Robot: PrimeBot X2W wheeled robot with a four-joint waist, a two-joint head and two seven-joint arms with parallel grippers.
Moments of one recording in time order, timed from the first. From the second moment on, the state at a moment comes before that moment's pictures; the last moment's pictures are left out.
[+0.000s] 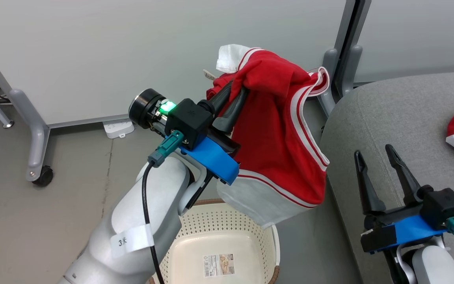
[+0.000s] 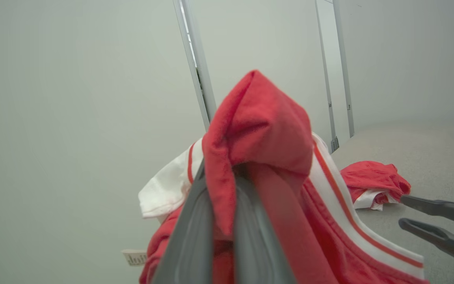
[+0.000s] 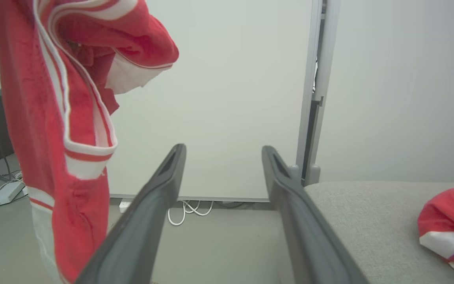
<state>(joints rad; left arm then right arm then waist) -0.72 0.09 -0.64 0.43 -0.33 -0.13 -0.26 -0.18 -0.13 0.04 0.20 0.16 0.13 -0.26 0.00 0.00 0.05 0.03</state>
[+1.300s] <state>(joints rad) -0.76 0.06 -0.72 0.43 -0.34 -0.13 -0.26 -0.61 -0.15 0.51 0.45 0.23 0.13 -0.26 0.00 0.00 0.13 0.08</state>
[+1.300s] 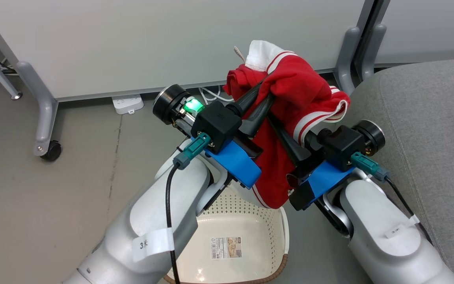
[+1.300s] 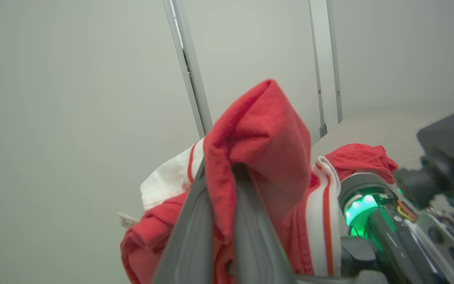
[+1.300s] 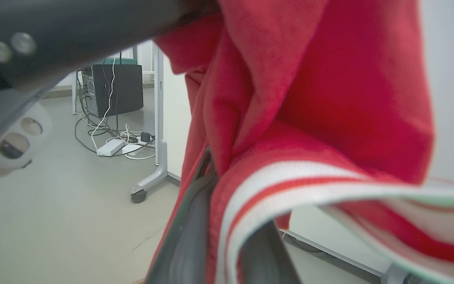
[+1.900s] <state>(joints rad) -0.76 0.06 -0.71 0.44 -0.33 -0.13 -0.26 -0.61 -0.16 0.53 0.45 0.25 0.13 -0.26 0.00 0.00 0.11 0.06</state>
